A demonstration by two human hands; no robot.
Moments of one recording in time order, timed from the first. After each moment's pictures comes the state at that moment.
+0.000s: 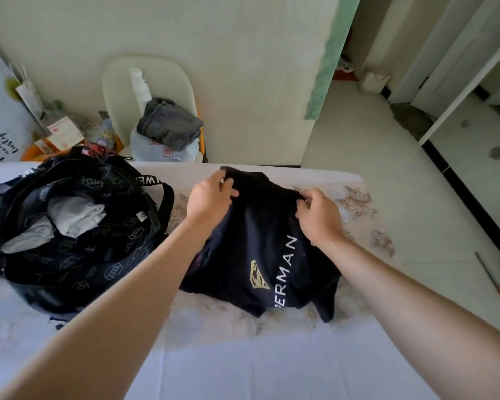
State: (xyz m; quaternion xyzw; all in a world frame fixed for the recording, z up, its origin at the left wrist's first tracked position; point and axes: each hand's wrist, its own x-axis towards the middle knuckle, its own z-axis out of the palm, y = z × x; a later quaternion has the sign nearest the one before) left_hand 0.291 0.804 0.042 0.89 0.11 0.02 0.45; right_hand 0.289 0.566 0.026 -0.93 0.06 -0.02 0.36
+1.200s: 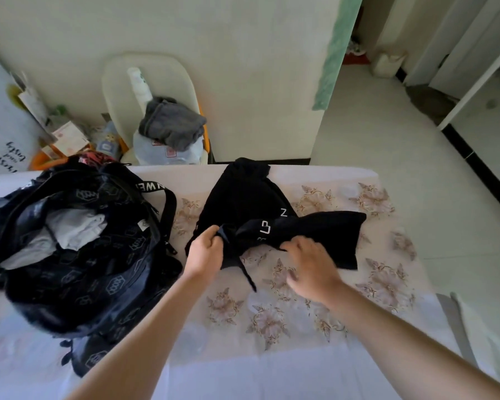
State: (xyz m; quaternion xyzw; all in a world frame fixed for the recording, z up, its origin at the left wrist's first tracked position) left_hand 0.240 0.804 -0.020 0.82 0.18 -0.04 0.54; right_hand 0.253 0.551 -0.078 -0.97 -0.24 0.02 0.07
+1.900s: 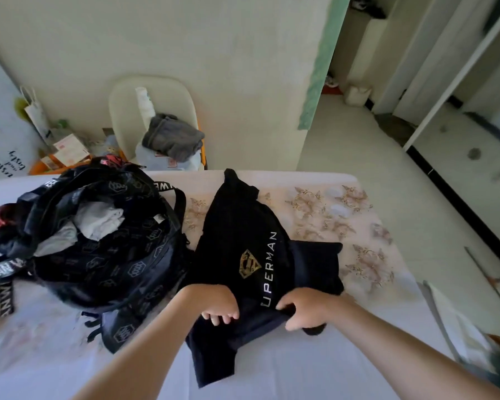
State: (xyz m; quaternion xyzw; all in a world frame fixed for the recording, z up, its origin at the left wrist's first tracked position) left_hand 0.140 0.836 -0.020 0.81 -0.03 -0.56 0.17; right_hand 0.134 0.593 -0.027 -0.86 -0.15 0.45 0.16
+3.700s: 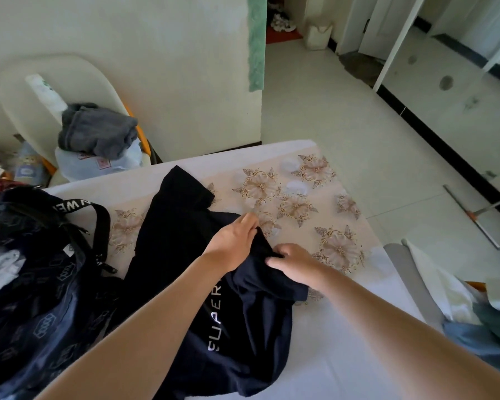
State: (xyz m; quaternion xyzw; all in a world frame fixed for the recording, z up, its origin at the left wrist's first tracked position) left_hand 0.281 0.663 -0.056 0.92 -0.24 -0.11 0.30; right_hand 0.229 0.483 -0.070 -0.83 0.10 0.31 0.46
